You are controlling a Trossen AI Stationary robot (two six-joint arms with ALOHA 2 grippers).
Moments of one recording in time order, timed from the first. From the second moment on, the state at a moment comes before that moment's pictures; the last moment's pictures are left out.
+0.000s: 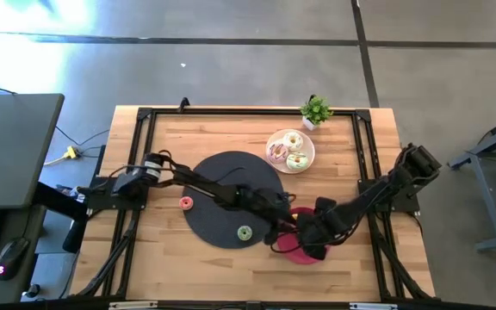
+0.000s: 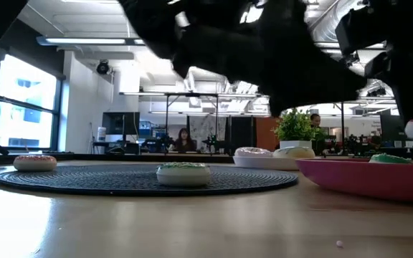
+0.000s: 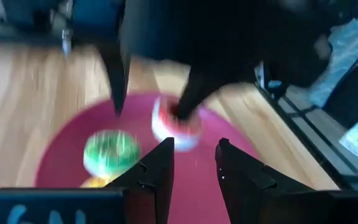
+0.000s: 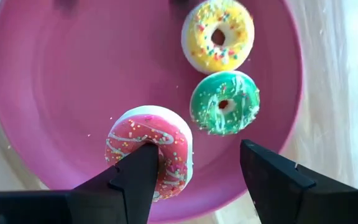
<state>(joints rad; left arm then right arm) -0.16 2.17 1.40 0.44 0.24 -0.15 0.56 1.65 1.10 -0.99 0.13 0.87</state>
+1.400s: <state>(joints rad) -0.03 1.85 1.49 -0.64 0.14 -0.08 0.56 1.65 1.10 -0.70 0.40 0.79</state>
